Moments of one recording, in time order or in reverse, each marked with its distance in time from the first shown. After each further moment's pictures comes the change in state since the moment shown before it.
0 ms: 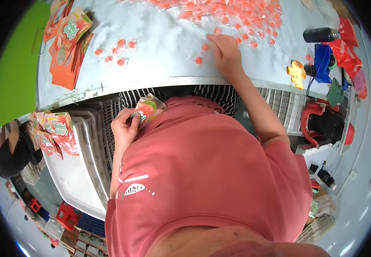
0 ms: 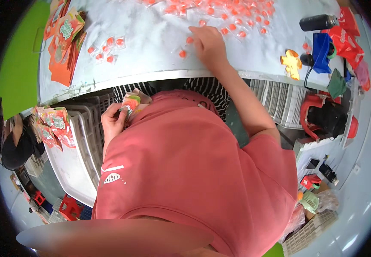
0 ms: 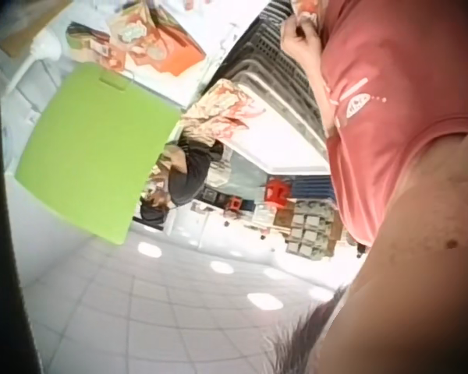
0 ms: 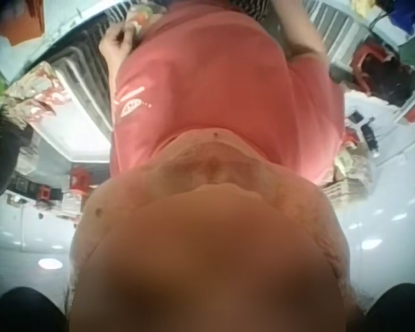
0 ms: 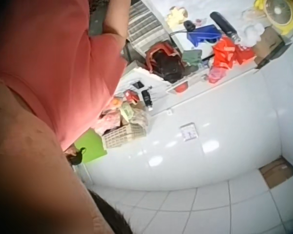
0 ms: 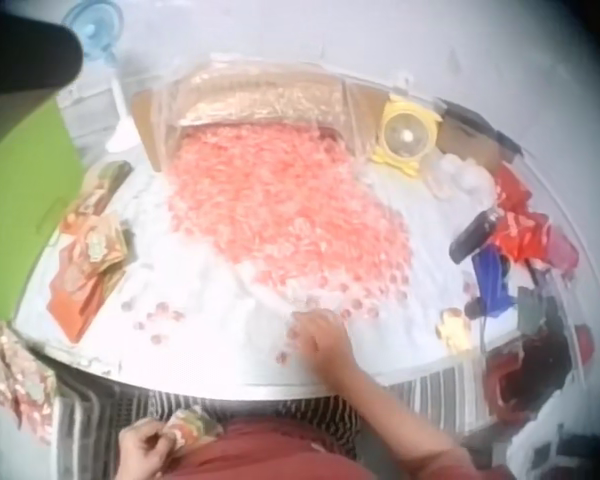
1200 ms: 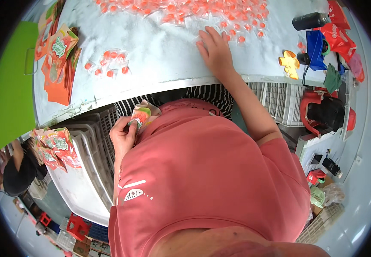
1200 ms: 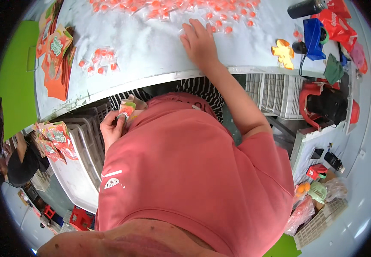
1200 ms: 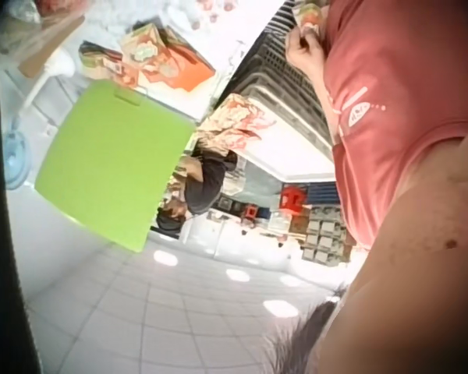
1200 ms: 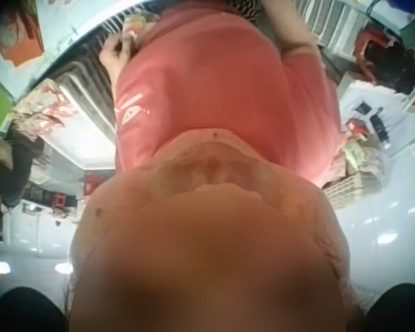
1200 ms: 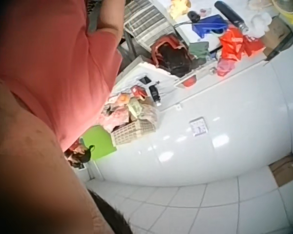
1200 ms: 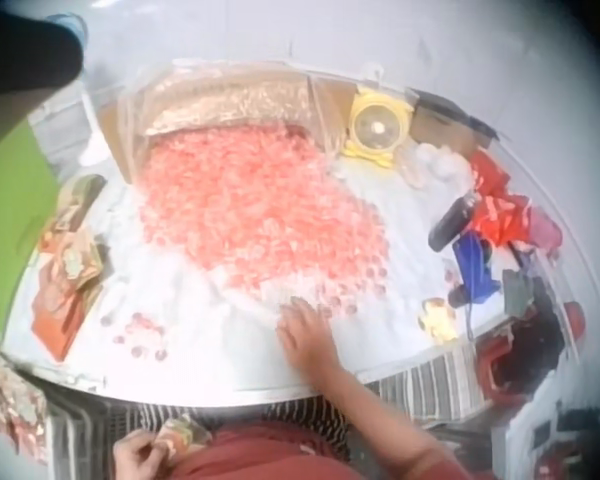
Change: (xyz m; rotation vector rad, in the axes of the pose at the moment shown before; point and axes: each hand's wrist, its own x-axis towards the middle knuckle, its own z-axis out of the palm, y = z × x) left_hand 0.003 -0.001 0.005 -0.037 -0.055 -0.071; right_hand -0.008 0.011 0.010 -0.258 0.084 0.039
